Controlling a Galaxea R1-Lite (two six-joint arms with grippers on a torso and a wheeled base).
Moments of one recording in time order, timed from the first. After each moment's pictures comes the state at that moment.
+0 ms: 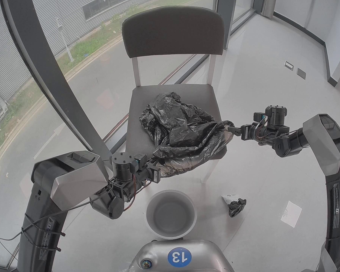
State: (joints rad) left arm -0.44 2.56 -1.13 -1.27 -0.05 0.04; right arm 0.09 2.49 -1.61 -0.58 0.32 0.06
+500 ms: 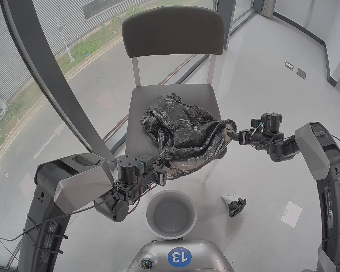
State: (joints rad) left arm -0.47 2.56 -1.13 -1.28 -0.07 0.04; right arm 0.08 2.62 -1.73 -0.59 0.28 0.07
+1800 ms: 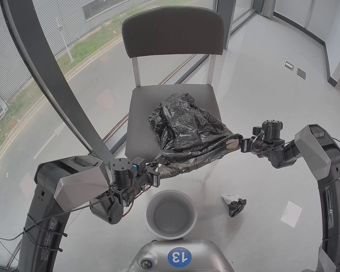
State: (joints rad) left arm -0.44 2.58 -1.08 -1.37 -0.07 0.02; right arm 0.07 2.62 -1.62 -0.63 0.25 0.06
